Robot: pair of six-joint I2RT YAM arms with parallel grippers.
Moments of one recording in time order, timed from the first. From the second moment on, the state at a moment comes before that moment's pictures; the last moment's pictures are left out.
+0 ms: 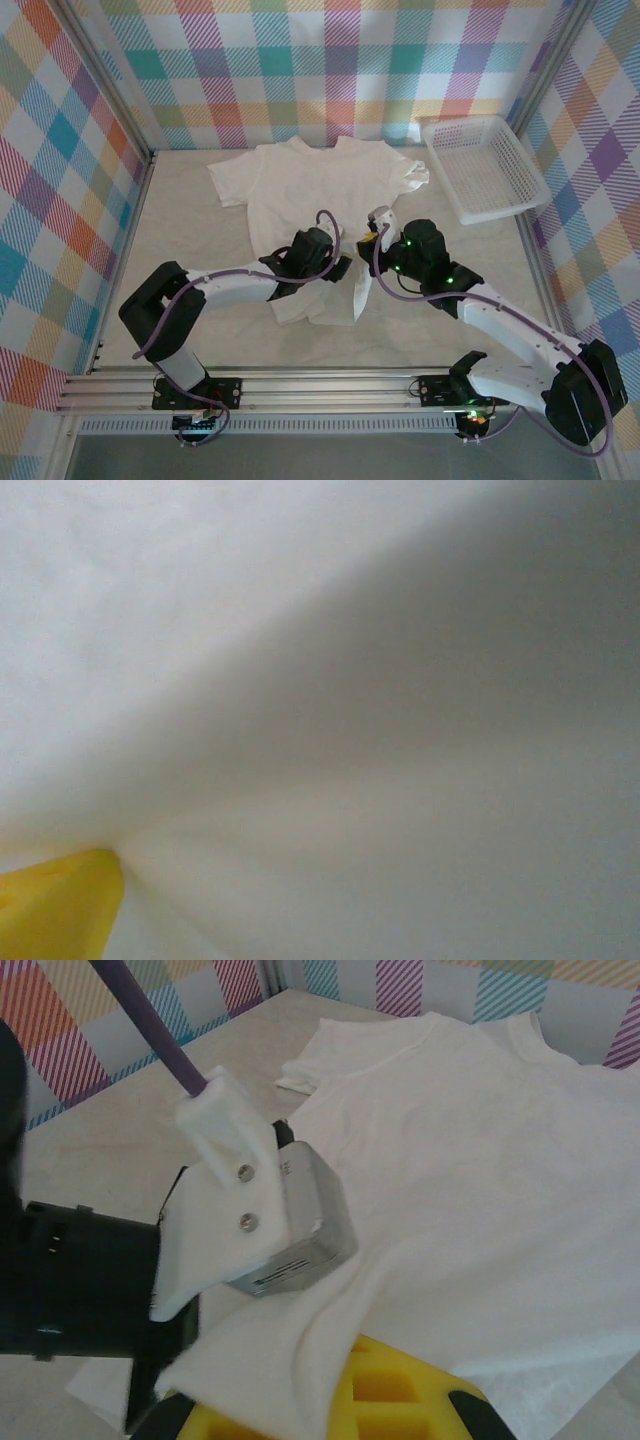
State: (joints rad) left arm -0.83 1.65 0.92 0.07 -0.34 -0.11; right arm 0.63 1.06 0.70 -0.04 -0.17 0.06
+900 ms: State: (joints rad) left arm -0.65 1.50 1.40 -0.54 0.10 -0.41; right arm 0.96 1.24 0.69 0.28 0.04 -0.23
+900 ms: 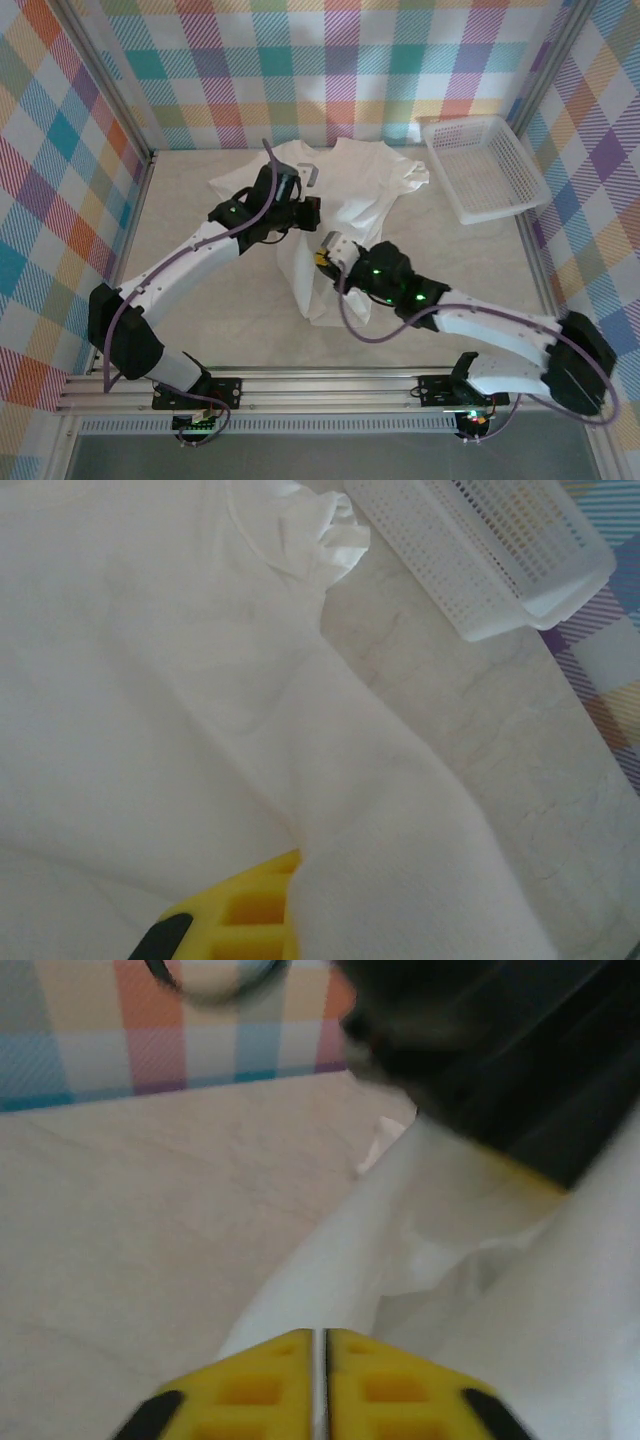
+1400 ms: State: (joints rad) left arm -0.66 1.55 1.68 -0.81 0.17 -0.41; right arm 0.60 1.72 0.92 0.42 0.28 -0.63
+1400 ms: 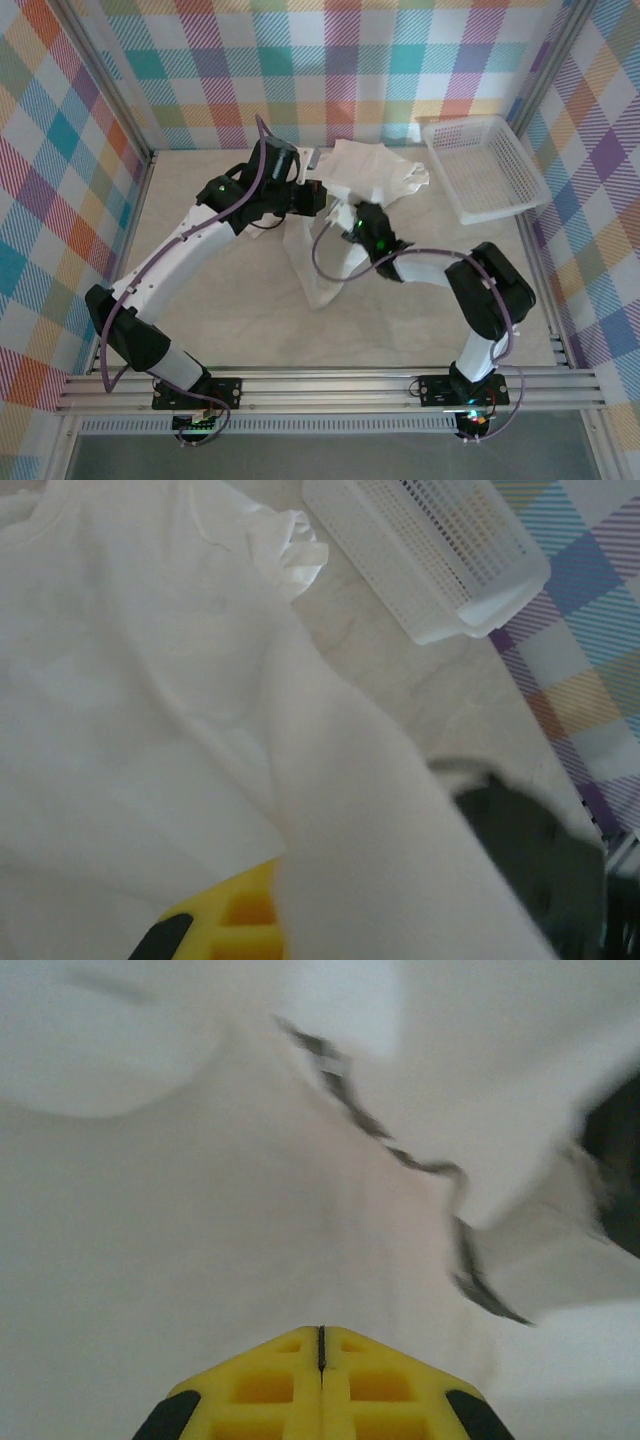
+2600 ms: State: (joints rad) left arm -0.75 1.87 2.30 -0.87 0.33 -0.67; right arm 0.61 1.79 1.07 0.13 -0.53 0.43
